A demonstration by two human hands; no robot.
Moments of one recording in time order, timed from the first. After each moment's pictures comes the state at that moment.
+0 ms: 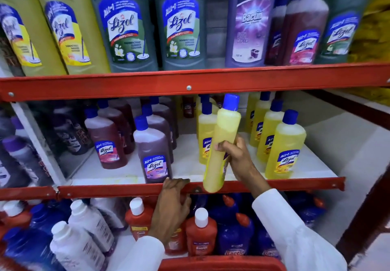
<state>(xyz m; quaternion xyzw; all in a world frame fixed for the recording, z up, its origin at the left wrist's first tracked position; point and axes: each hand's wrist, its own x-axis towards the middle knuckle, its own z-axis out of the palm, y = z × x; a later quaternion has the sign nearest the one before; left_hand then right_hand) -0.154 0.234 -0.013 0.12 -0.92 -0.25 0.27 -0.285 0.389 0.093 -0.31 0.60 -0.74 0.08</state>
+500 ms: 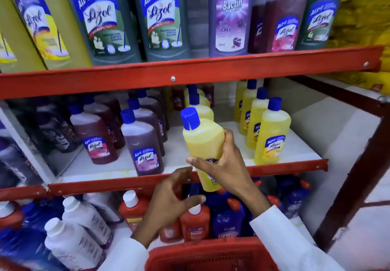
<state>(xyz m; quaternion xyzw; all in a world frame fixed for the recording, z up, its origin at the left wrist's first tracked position) -0.129 0.261 0.026 0.02 -0.87 -0.47 0.18 -0.218 0.420 0.092 -0.31 0.74 -0.59 -0.05</state>
